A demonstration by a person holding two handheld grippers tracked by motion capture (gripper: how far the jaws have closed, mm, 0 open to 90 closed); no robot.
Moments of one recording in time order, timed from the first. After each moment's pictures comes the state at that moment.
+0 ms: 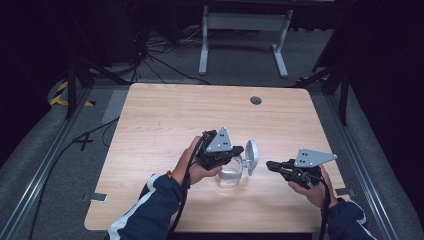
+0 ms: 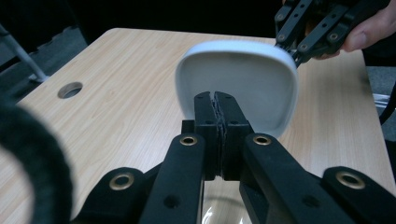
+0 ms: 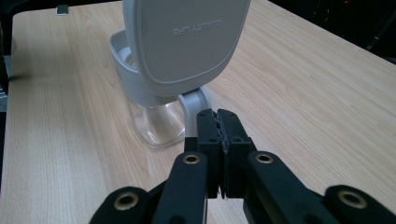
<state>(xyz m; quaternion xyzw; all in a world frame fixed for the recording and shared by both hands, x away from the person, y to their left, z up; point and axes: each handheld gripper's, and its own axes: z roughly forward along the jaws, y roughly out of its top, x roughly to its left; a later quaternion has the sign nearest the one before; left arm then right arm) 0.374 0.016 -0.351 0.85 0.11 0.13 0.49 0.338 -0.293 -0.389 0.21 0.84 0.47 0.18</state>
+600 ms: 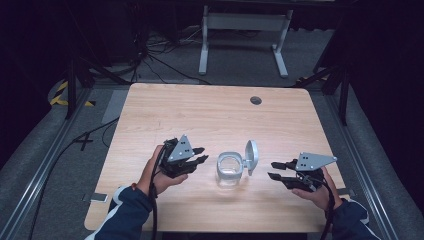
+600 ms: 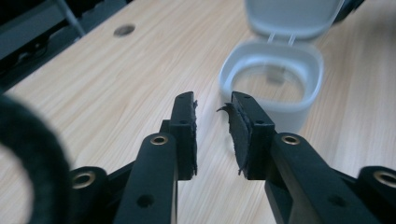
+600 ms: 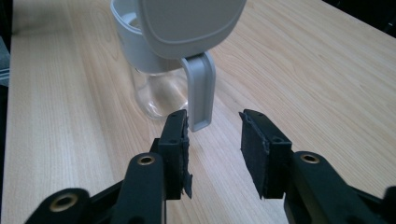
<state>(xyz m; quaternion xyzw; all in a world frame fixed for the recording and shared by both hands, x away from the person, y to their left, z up) 0.361 0.099 -0.377 0.86 0.17 0.18 0.44 0.336 -0.303 -0.399 0.20 0.86 0.44 0.16</state>
